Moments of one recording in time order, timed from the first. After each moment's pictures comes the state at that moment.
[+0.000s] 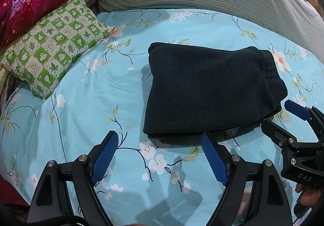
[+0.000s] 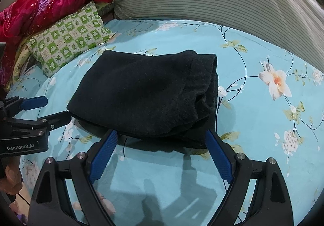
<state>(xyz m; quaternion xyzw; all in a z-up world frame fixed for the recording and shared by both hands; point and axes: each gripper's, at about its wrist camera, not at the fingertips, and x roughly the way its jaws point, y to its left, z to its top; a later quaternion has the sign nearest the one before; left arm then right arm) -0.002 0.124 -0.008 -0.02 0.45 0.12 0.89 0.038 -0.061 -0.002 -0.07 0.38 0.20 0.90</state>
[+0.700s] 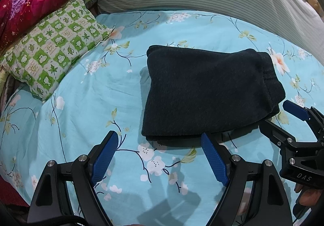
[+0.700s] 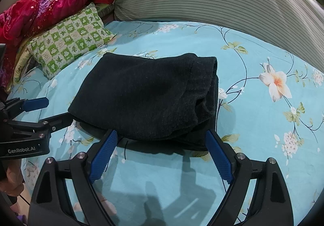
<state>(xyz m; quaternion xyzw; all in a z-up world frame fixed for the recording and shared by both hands) 0.001 0.123 -0.004 -0.01 0.45 0.12 0.89 0.039 -0.061 0.000 -0.06 0.38 0.20 0.90</state>
